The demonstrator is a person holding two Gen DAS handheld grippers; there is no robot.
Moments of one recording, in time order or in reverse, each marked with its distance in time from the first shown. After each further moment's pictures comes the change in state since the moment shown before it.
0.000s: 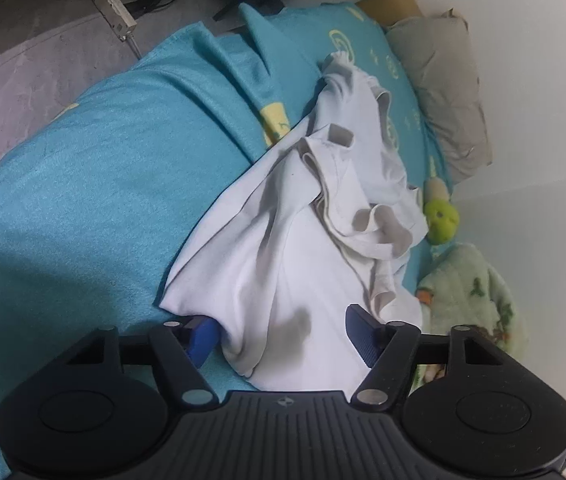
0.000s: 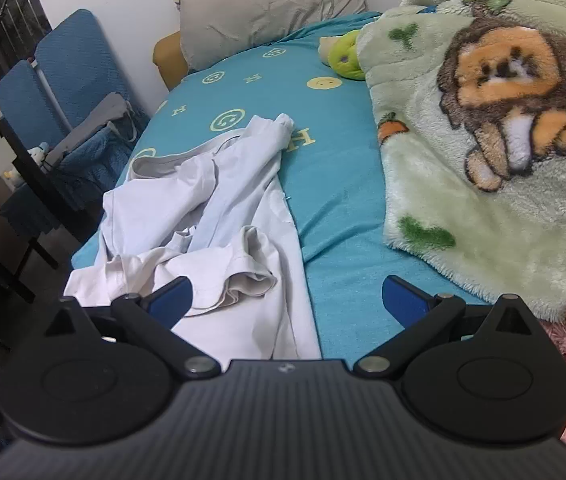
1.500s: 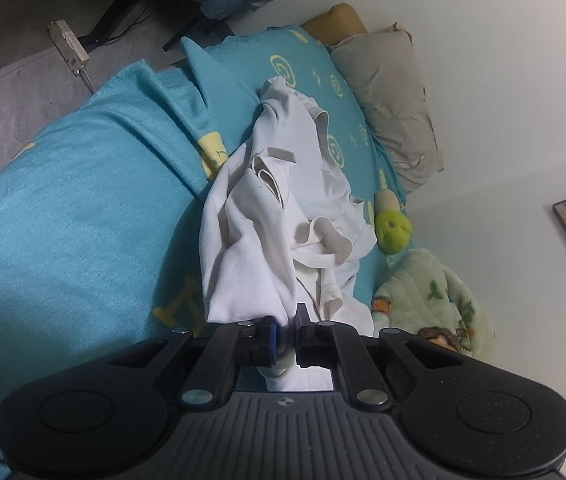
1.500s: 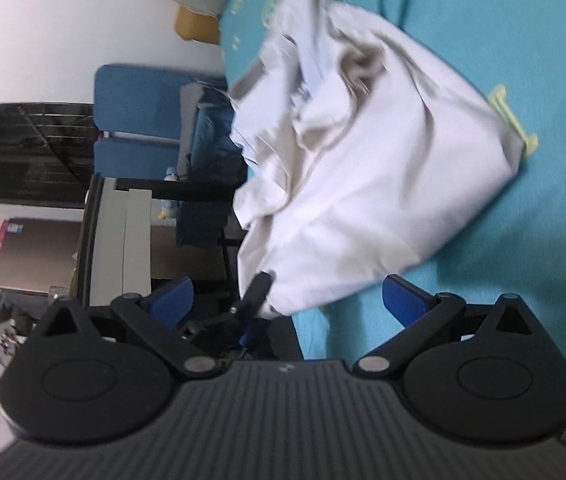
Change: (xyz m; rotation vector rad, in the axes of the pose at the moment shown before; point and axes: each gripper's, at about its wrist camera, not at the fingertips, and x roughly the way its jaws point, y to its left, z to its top) left arm -0.017 -0.018 -0.009 0.096 -0.074 -0.101; right arm -0.003 0.002 -0.074 0.683 0.361 0.546
